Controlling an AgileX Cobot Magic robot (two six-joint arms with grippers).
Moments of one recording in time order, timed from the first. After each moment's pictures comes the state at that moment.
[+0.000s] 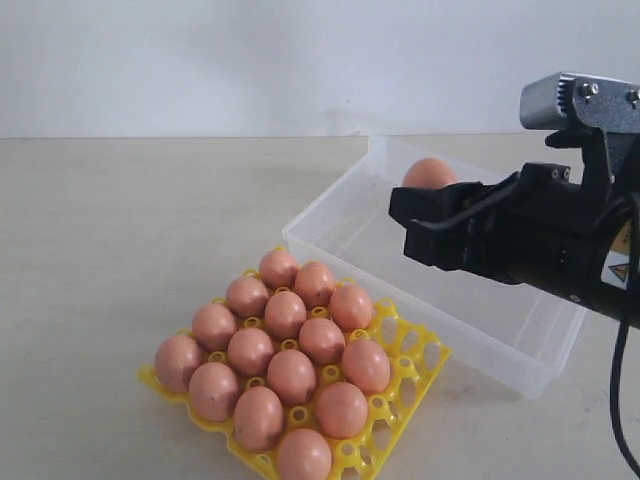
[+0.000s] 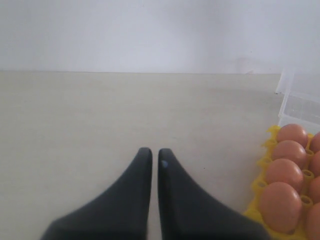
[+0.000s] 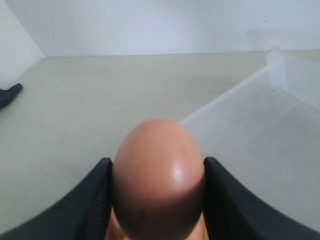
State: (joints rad) left arm -0.09 0.00 0.00 -0.12 0.28 0.08; right arm 0.47 1.18 -0.45 -0.12 -0.37 0.43
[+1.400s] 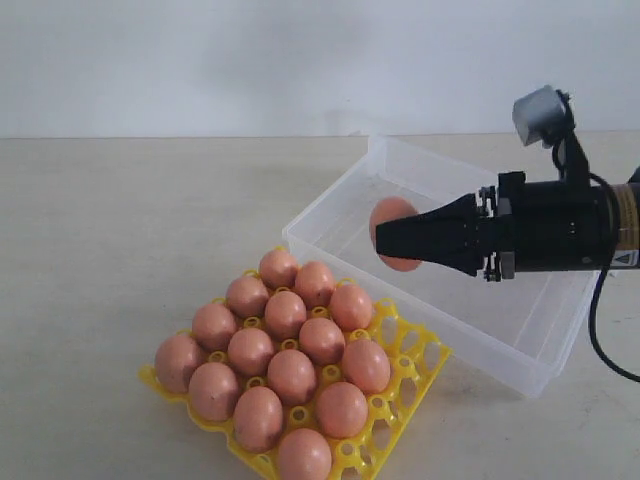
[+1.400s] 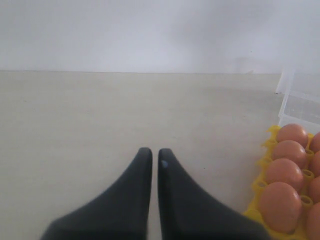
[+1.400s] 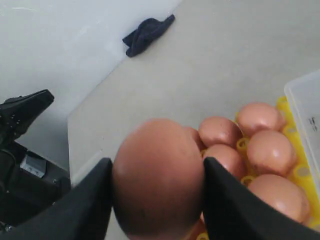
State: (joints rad) left arm -0.09 0.00 0.00 -0.12 0.28 0.08; right arm -0.07 1.69 -0.69 -1.48 -1.21 1.37
